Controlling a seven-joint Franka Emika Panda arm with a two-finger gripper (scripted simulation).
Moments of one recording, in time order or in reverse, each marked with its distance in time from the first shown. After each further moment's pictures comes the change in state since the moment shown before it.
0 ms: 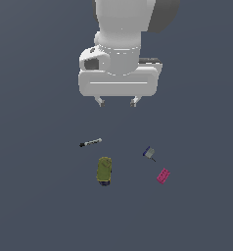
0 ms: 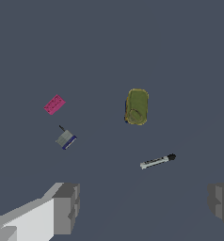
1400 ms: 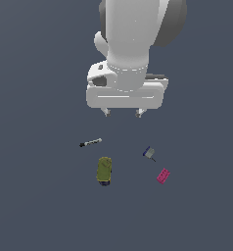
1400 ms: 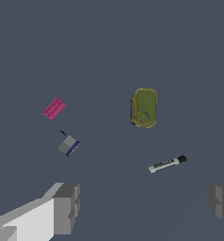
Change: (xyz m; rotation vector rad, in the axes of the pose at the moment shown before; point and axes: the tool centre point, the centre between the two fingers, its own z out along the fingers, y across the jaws) arm 0.017 -0.017 0.027 0.002 -0.031 0.042
